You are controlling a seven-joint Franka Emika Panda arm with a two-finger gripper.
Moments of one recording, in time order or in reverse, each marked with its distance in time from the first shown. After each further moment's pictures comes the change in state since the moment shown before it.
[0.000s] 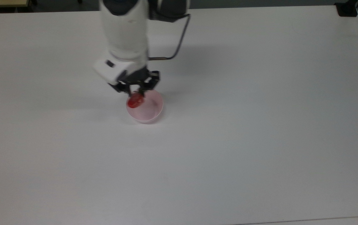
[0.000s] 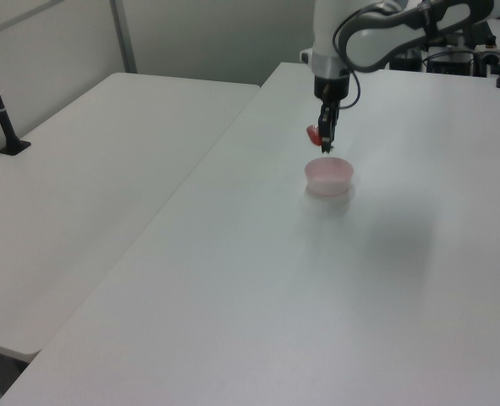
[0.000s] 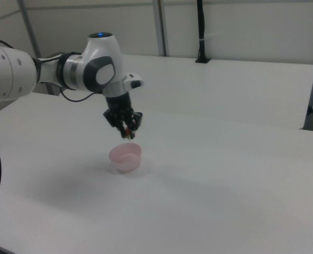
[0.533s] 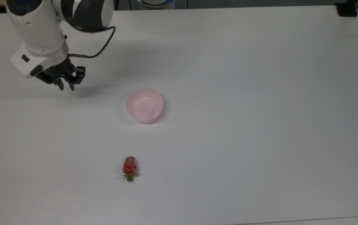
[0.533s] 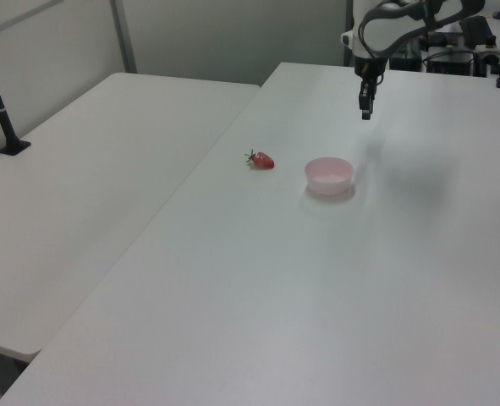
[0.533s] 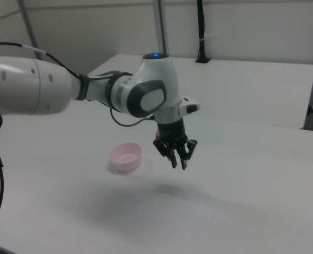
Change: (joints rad) arm -0.133 0.063 -0.189 -0.016 0.002 0.054 -0.275
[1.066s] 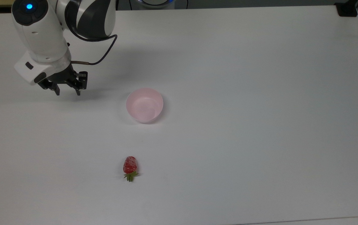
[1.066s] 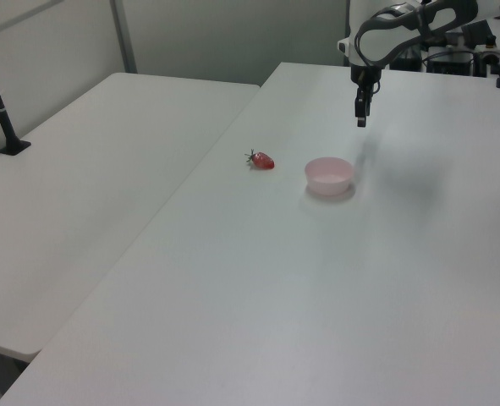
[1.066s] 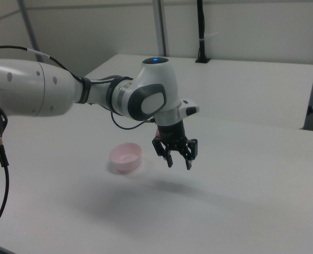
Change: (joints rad) arm 0.019 0.029 -0.006 0.006 0.002 0.030 0.017
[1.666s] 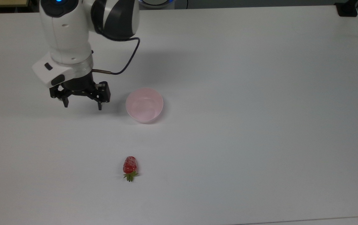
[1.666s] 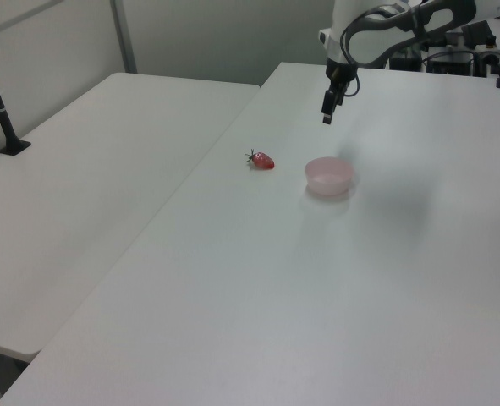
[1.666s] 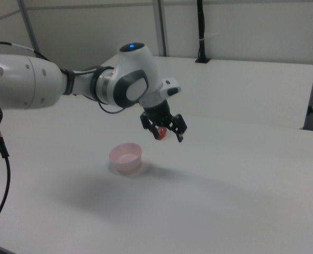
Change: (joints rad) arm 0.077 -0.013 0.041 0.036 0.004 0.128 0.202
